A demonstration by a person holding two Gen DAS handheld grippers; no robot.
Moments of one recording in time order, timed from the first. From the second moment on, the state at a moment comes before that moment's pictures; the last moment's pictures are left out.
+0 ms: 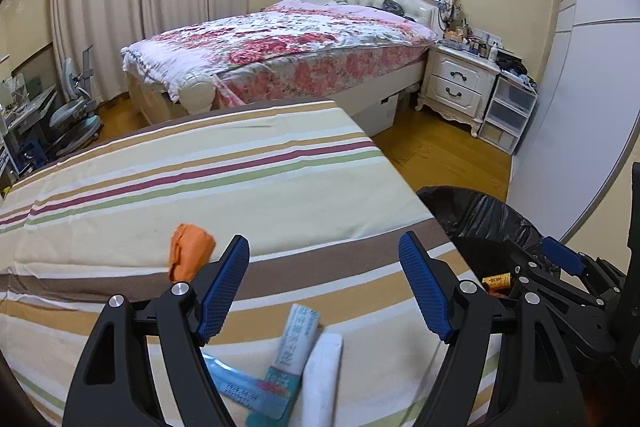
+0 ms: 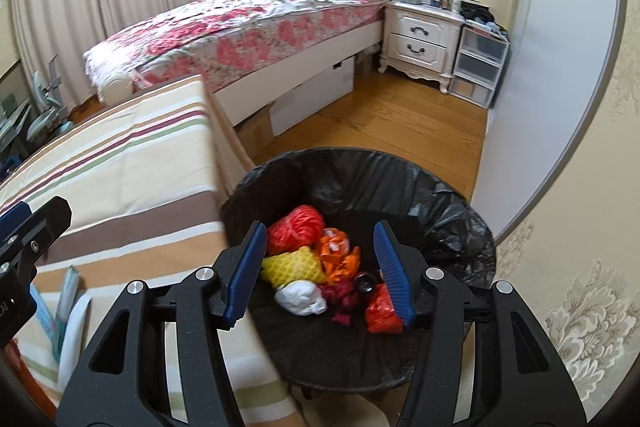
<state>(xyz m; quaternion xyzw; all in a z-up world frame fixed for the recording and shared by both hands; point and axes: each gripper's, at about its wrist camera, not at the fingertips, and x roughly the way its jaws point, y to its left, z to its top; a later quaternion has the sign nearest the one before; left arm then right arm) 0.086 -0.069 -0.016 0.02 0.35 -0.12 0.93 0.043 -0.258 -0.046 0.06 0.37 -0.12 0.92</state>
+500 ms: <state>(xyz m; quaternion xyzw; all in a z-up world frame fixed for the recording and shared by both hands) 0.050 0.002 -0.036 0.00 0.38 -0.04 0.92 0.018 -0.181 -0.047 0.02 0.39 -0.02 0.92</state>
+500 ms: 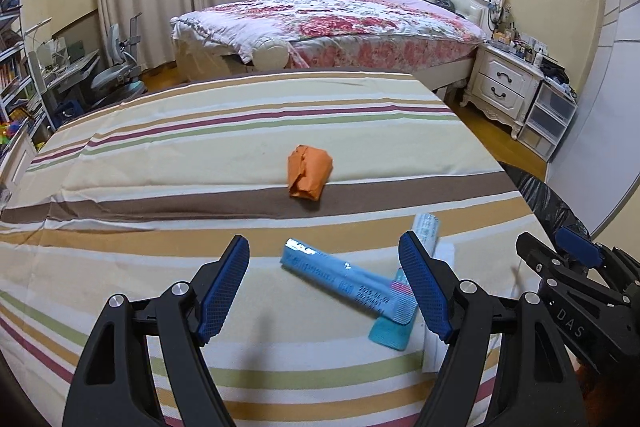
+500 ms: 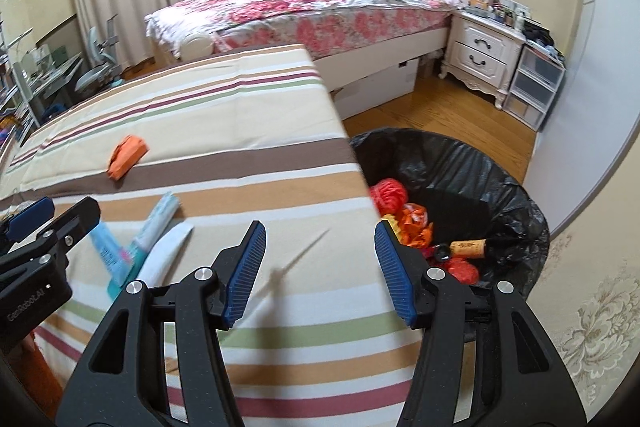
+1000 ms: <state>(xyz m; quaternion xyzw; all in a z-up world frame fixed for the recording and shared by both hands) 0.039 0.046 -0.049 -0.03 0.39 0.01 0.92 0.007 -0.112 -0.053 -0.02 0.41 0.08 0.91</state>
